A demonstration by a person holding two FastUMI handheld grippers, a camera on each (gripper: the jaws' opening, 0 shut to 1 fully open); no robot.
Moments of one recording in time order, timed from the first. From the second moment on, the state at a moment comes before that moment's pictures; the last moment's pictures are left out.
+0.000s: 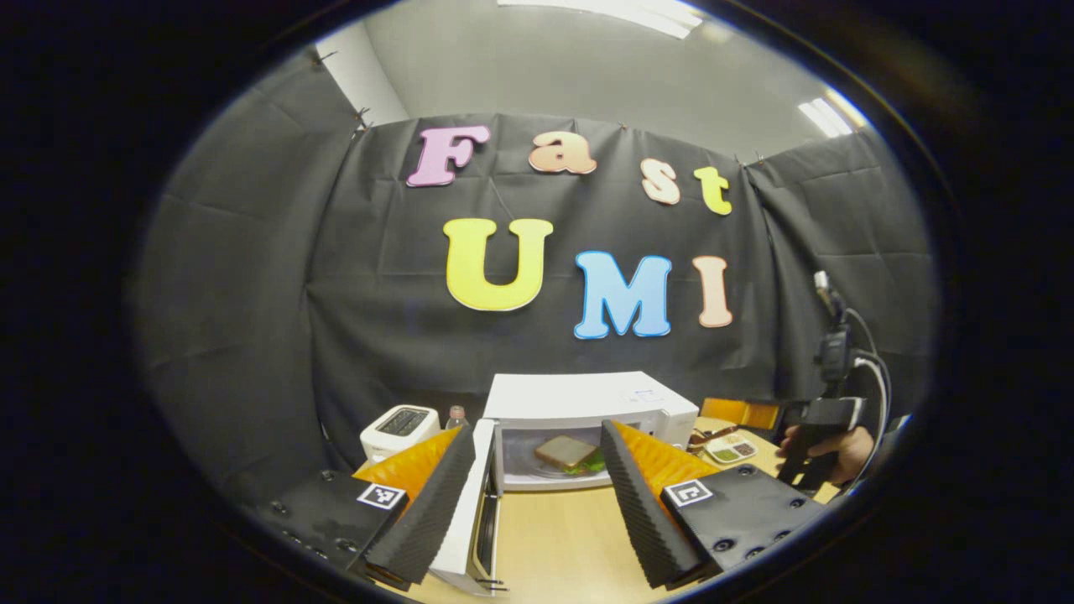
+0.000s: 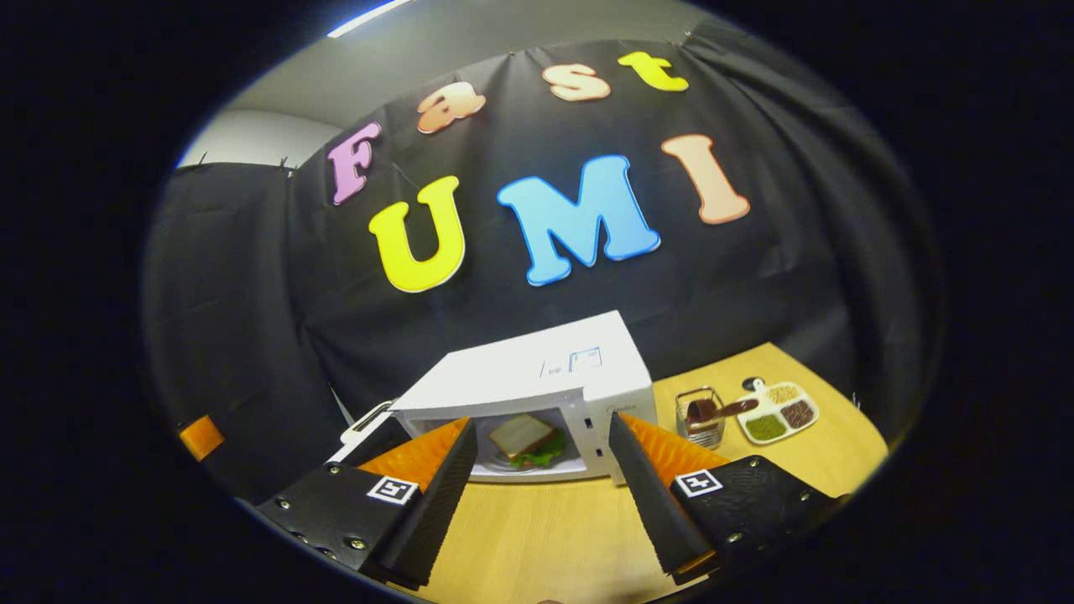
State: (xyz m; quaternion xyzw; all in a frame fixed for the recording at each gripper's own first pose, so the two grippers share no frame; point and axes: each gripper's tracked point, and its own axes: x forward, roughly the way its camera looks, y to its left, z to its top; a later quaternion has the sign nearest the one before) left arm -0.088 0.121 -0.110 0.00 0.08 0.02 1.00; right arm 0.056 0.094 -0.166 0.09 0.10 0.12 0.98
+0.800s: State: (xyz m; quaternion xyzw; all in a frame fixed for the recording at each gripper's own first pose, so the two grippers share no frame) left arm -0.101 0.133 -0.080 0.02 0.05 0.03 1.00; right arm -0.031 0.051 -0.028 0.02 -0.04 0.05 1.00
